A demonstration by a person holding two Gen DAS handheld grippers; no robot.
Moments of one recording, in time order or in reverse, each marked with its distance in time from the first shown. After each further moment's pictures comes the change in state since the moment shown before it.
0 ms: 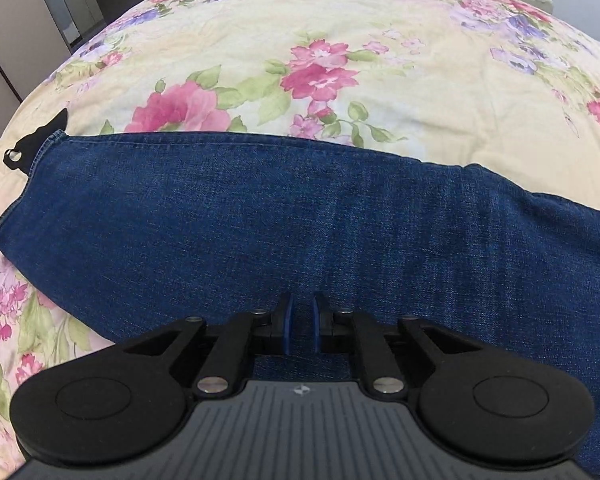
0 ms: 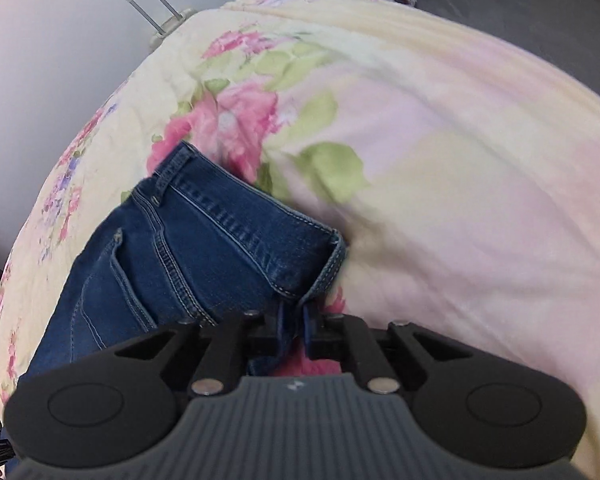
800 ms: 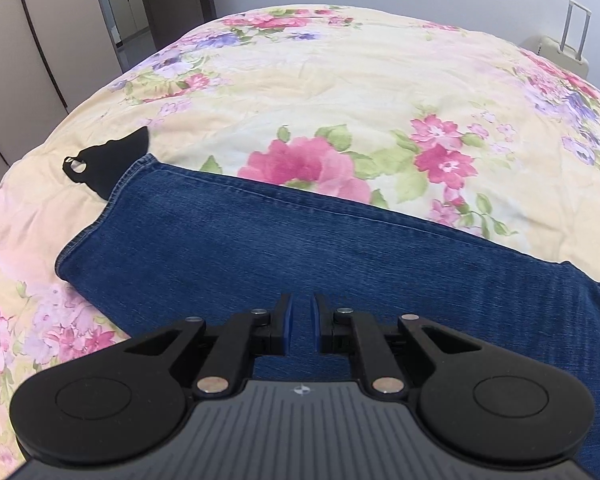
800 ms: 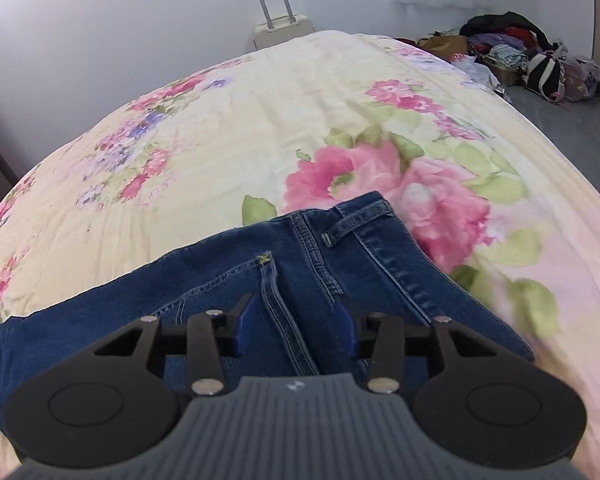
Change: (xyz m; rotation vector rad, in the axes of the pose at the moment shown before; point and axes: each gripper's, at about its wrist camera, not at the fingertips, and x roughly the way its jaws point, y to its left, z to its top) left arm -0.012 0.116 0.027 -0.119 -0.103 0.038; right arm 0.016 0.166 0.006 -0.427 -0.101 -0.008
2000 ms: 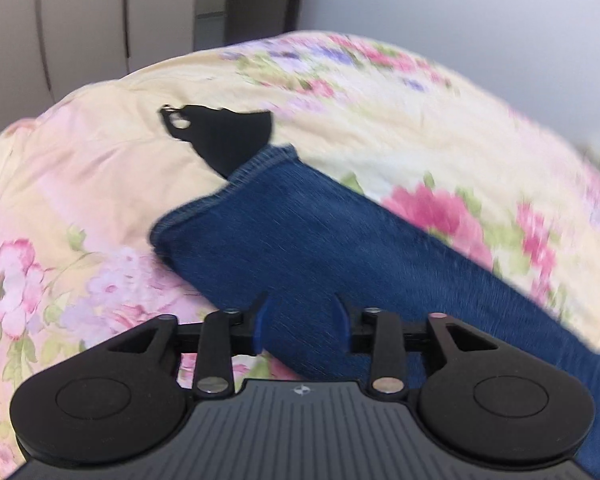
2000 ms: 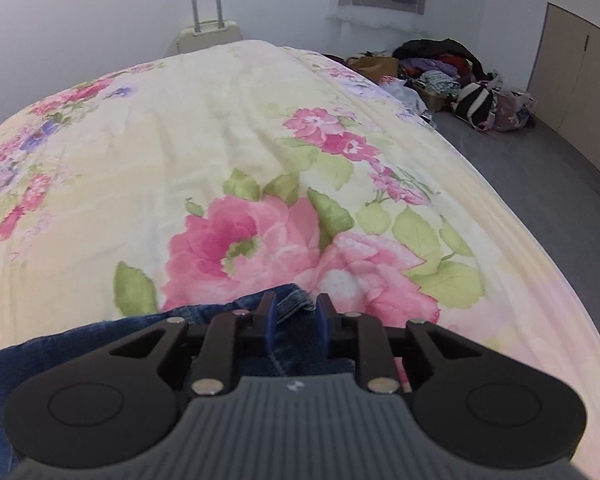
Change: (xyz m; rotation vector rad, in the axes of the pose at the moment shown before) left arm 0.007 0.154 -0.026 -0.369 -0.116 -0.064; right arm 0.064 -0.018 0.061 -0.034 -0.034 -0.268
